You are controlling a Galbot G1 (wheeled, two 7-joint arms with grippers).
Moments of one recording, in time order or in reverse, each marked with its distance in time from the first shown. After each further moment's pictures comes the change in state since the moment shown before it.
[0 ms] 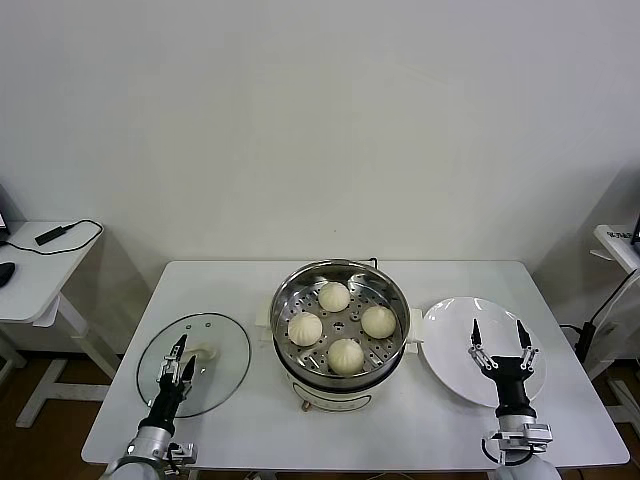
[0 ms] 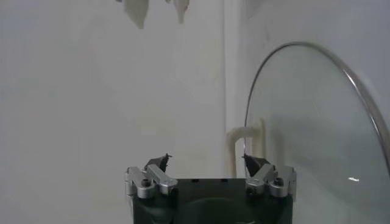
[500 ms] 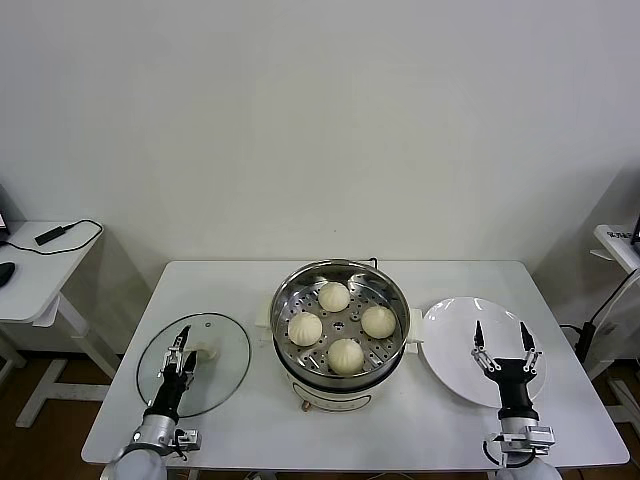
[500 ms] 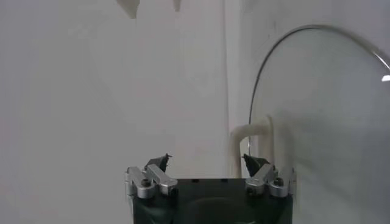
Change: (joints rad) left arm -0.065 -0.005 0.022 0.046 0.008 0.022 0.009; right arm -0.009 0.007 0.015 0.001 -0.009 0.003 0.002
